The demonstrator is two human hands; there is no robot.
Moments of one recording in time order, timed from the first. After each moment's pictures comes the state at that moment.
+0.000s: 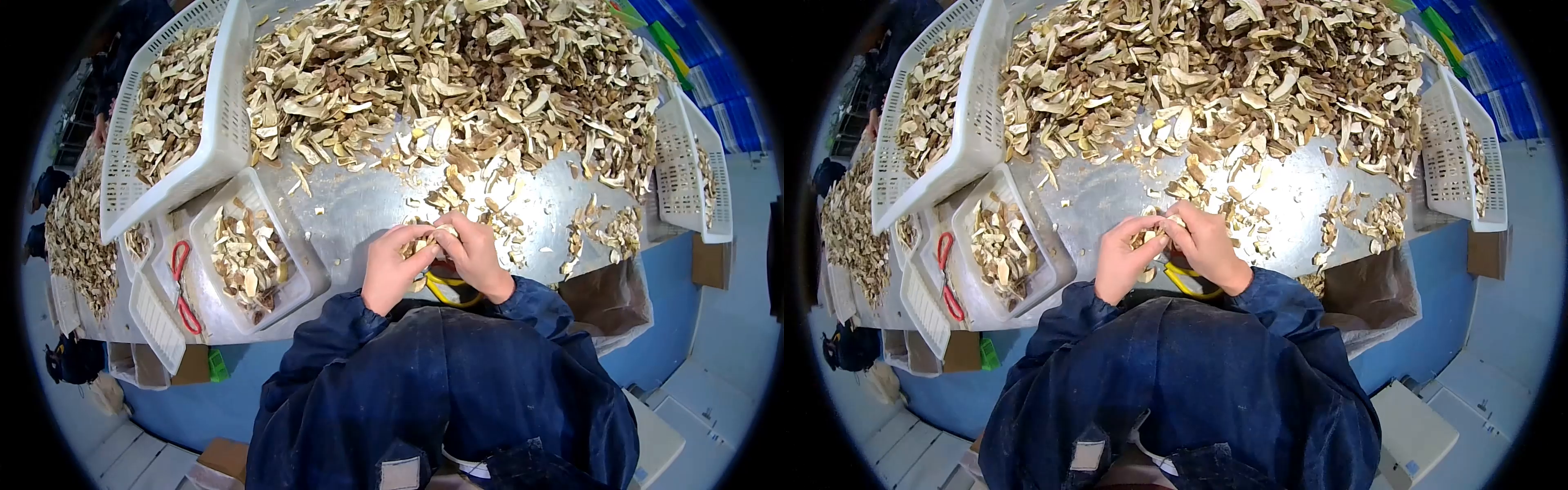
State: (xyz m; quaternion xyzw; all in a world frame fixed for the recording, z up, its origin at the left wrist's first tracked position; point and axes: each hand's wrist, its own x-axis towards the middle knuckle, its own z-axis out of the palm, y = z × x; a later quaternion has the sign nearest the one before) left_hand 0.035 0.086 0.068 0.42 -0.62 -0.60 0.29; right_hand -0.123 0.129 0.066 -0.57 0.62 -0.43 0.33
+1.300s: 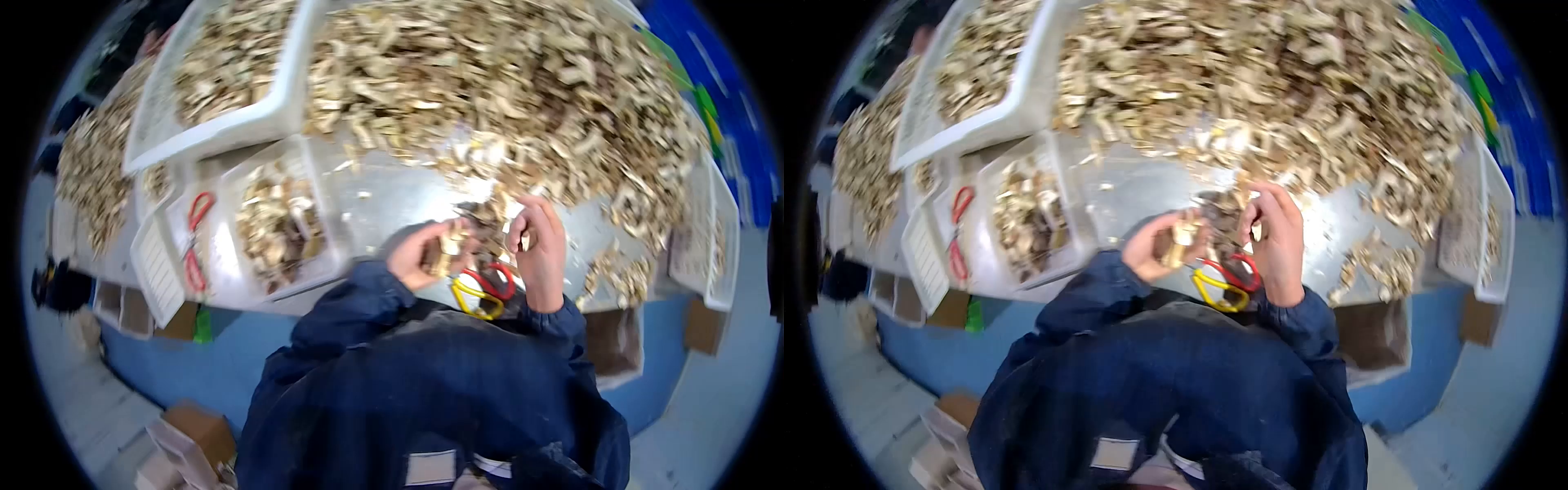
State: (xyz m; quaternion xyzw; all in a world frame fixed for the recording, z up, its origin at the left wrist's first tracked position) left_hand 0.045 0.070 0.035 0.24 0.02 -0.94 0.23; right_hand -0.135 0.105 0.108 -0.22 0.50 -0.63 0.55
